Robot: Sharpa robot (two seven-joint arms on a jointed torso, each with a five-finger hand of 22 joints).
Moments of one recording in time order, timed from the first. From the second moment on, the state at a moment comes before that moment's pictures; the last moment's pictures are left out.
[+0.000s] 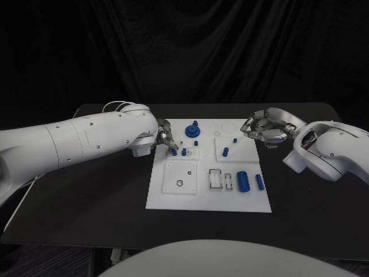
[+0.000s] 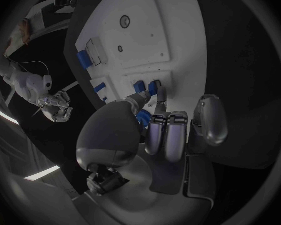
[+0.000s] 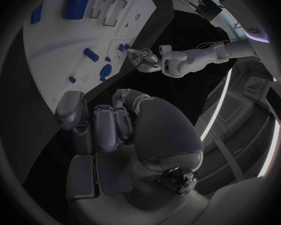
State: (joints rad) left arm 1.28 -0.56 -0.21 1.20 -0.99 0.14 -0.51; left_hand 1.14 0.00 0.40 0.12 0.24 0.93 0.07 0.27 0.76 1.47 0.00 1.57 1.31 1.47 -0.05 1.57 1.31 0.07 1.40 0.06 1.23 1.31; right arm 1.31 -0.96 -0.25 1.63 -0.84 -0.33 -0.02; right_hand 1.29 0.01 0.44 0.02 0.44 0.55 0.13 0.90 0.10 1.31 0.04 1.48 1.20 1.46 -0.03 1.36 1.23 0.10 1.37 0.08 1.09 1.31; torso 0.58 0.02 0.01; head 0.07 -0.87
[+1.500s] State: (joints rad) left arm 1.28 -0.57 -0.21 1.21 -0.99 0.15 -0.50; left_hand 1.07 0.02 0.30 0.23 0.22 0.98 0.07 0.26 0.79 1.47 0.00 1.57 1.31 1.47 -0.05 1.57 1.31 0.07 1.39 0.06 1.20 1.31; right arm 1.31 -0.96 -0.25 1.63 -0.84 -0.31 -0.04; right_hand 1.29 0.01 0.45 0.03 0.44 0.55 0.13 0.89 0.10 1.29 0.05 1.47 1.18 1.46 -0.03 1.36 1.22 0.10 1.37 0.08 1.08 1.31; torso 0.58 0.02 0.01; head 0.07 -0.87
